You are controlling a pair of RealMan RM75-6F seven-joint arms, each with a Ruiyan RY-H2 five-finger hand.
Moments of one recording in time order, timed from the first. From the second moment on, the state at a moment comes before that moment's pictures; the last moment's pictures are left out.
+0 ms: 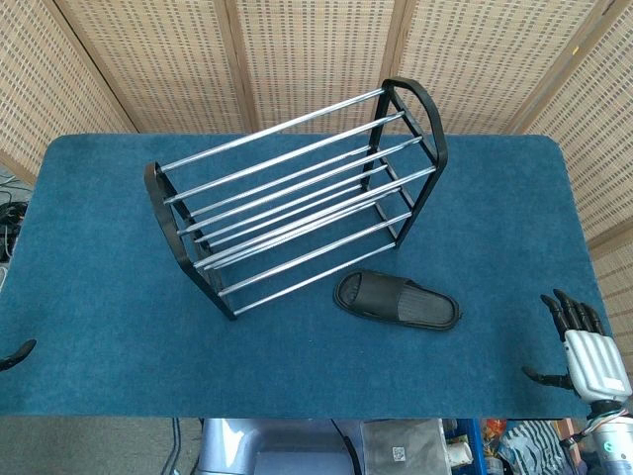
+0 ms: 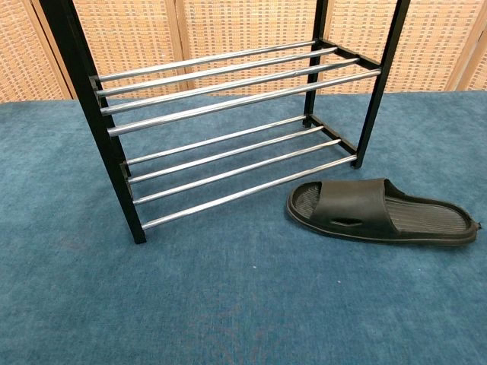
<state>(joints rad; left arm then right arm) -0.02 -0.91 -0.05 -1.78 1.50 1.57 -0.09 0.11 -1.00 0.04 -1.80 -1.35 1.31 -0.04</state>
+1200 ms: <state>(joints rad) -0.04 -0.89 -0.07 -1.76 1.45 1.50 -0.17 0.56 -1.28 0.15 -1.77 -0.80 0.86 -0.27</state>
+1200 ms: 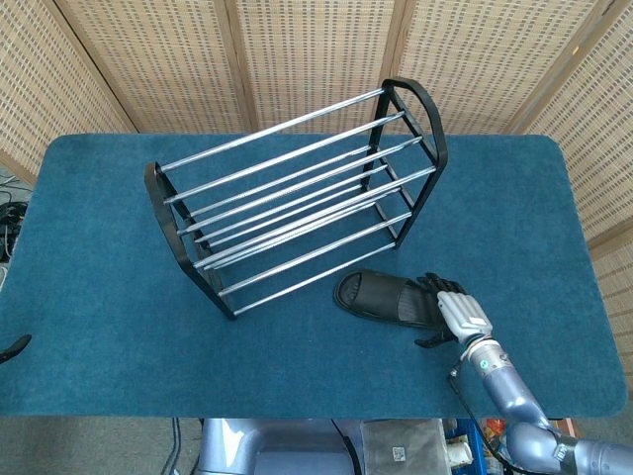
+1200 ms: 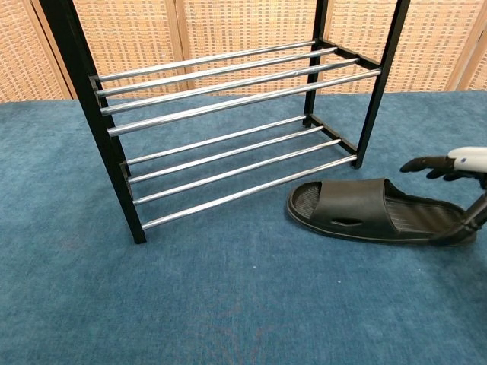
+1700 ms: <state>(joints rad) -0.05 -0.90 -0.07 -1.77 1.44 1.49 -0.16 0.60 -1.45 0.13 -1.58 -0.74 0.93 -0.31</state>
